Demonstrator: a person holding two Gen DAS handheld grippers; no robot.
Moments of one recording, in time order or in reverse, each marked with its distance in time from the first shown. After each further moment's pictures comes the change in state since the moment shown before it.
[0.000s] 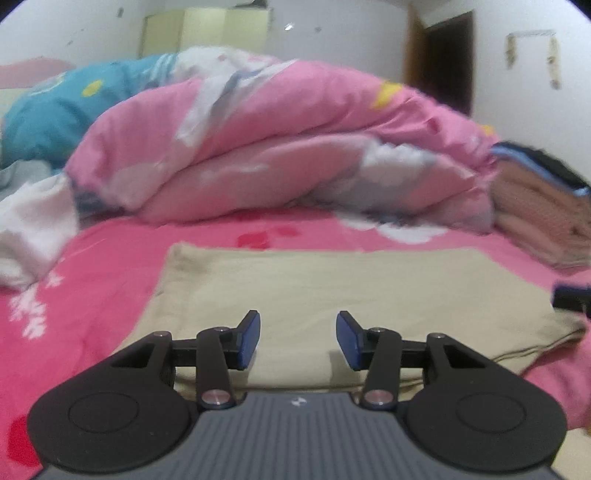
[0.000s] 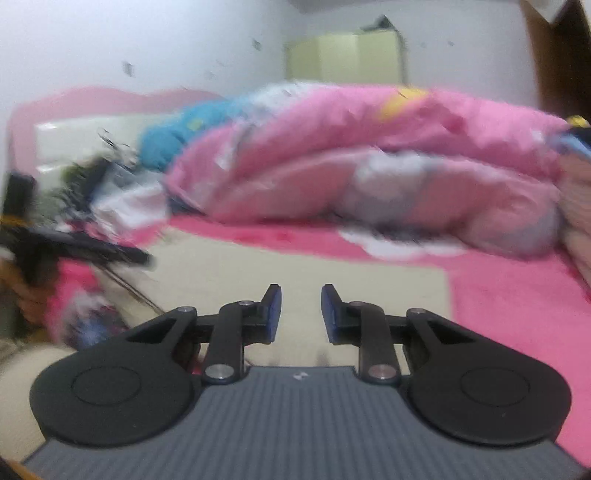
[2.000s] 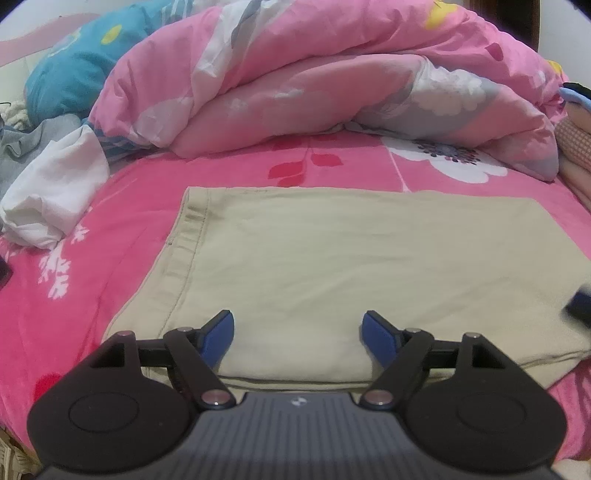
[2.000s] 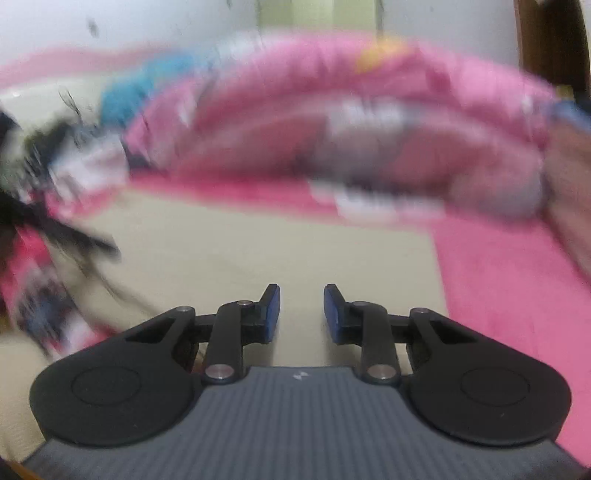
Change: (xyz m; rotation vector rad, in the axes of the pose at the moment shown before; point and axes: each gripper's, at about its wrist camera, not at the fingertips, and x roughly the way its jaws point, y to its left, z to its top) left arm 0.032 -0.037 0.028 -0.019 0.279 0.193; right arm 0.053 -0.001 -0.009 -0.007 0.168 -0.104
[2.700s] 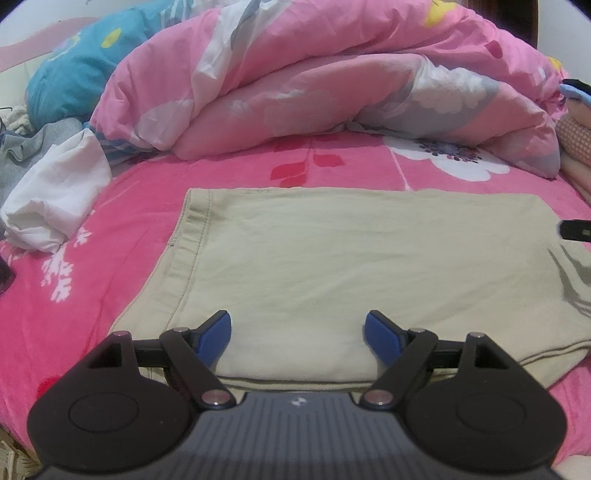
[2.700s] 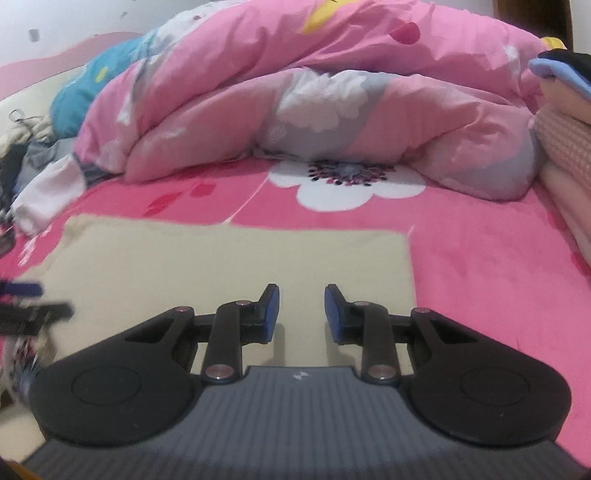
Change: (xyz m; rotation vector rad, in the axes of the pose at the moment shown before) left arm 0.000 0.002 -0.003 0.005 -0.016 0.003; right arm 0.043 -0.044 0.065 0.152 0.139 -0.026
